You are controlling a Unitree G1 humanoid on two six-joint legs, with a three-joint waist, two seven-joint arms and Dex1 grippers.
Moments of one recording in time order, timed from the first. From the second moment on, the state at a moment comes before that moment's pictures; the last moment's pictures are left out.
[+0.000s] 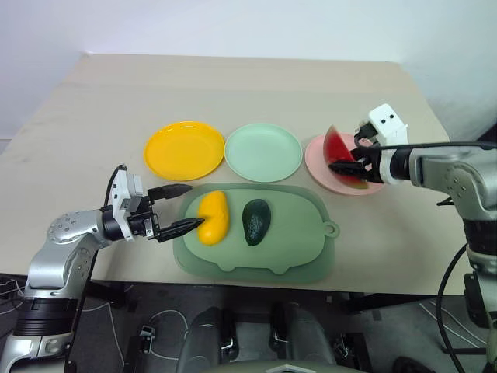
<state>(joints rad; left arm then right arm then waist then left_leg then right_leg) -0.19 0.69 0.16 -0.08 -0.60 0.26 -1.19 -0.81 -0.86 0.11 0.04 0.51 1.13 0.57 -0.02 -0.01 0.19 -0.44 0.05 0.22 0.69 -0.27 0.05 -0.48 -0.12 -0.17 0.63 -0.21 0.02</state>
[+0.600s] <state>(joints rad) -0.18 0.69 0.17 -0.14 -0.62 0.30 -1.17 -0.98 -0.73 0.26 0.55 0.15 0.79 0.79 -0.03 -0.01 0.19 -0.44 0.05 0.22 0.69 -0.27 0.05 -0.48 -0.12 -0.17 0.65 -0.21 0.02</state>
